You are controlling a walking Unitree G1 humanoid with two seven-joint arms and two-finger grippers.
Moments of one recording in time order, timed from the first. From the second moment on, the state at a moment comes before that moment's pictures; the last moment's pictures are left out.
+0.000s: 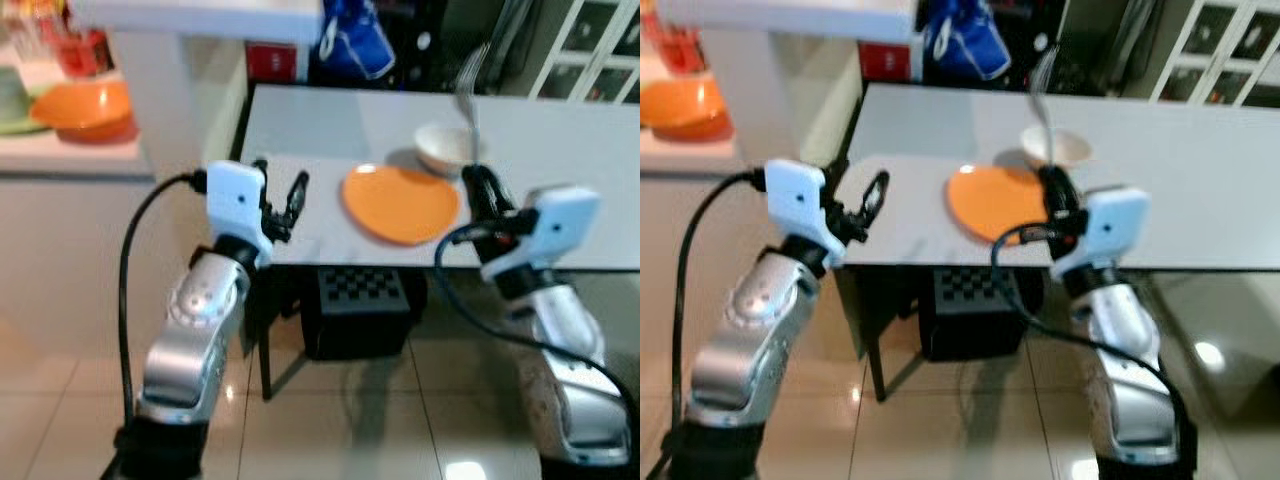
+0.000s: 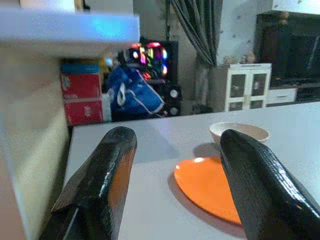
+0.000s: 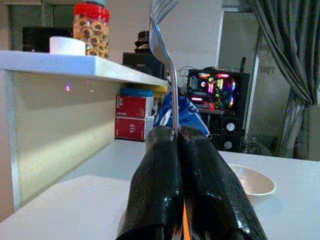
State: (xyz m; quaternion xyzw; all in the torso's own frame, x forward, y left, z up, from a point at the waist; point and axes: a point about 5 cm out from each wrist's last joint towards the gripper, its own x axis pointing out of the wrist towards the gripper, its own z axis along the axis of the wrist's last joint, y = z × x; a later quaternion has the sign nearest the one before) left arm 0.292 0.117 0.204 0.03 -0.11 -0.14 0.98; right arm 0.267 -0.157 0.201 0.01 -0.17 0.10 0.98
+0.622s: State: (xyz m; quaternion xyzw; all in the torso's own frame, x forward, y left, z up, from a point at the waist) left arm 0.295 0.128 0.211 0.05 -0.13 -0.11 0.98; right arm 0.277 -0.145 0.195 0.02 -0.10 0.12 0.99
